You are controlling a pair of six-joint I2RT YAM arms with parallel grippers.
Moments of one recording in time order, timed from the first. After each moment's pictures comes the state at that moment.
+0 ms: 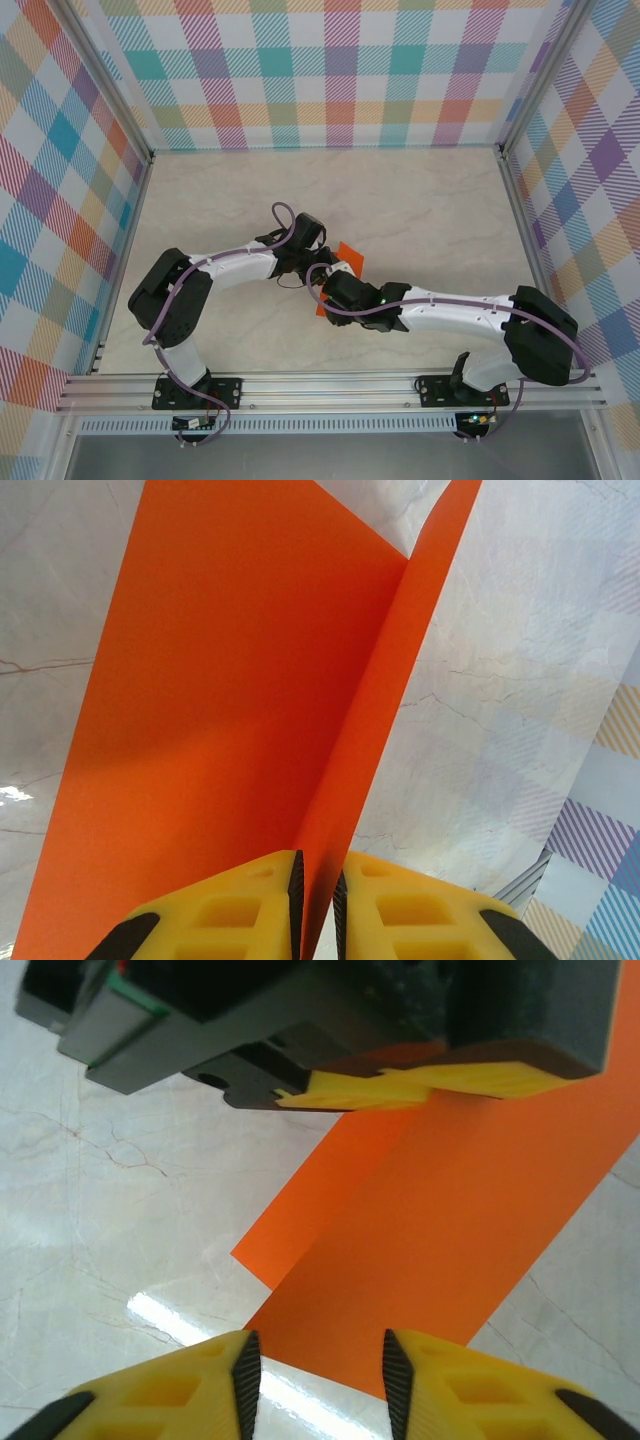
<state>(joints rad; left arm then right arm) -0.71 1.74 1.05 -0.26 0.38 -1.10 1.12 1.41 0.81 -0.40 0.21 0.57</state>
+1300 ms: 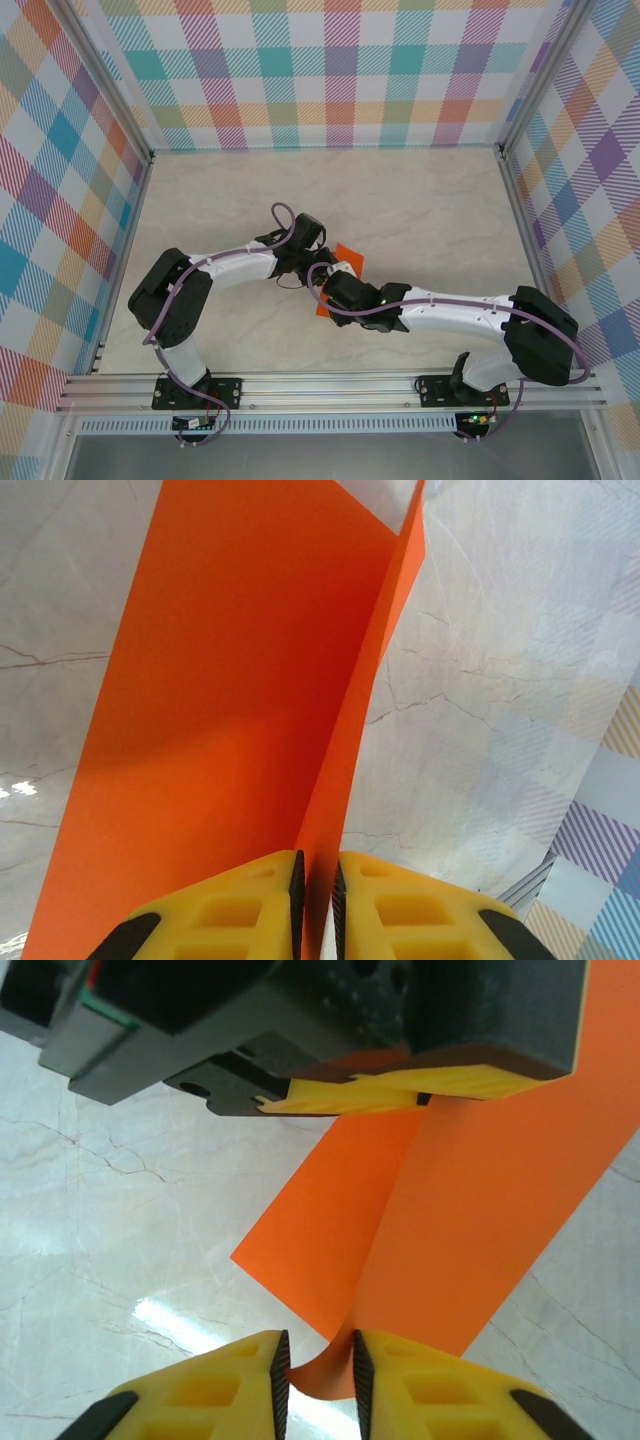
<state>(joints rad) -0.71 1.74 1.05 -0.28 0.38 -1.10 1.11 1.41 0.80 -0.39 0.21 0.60</state>
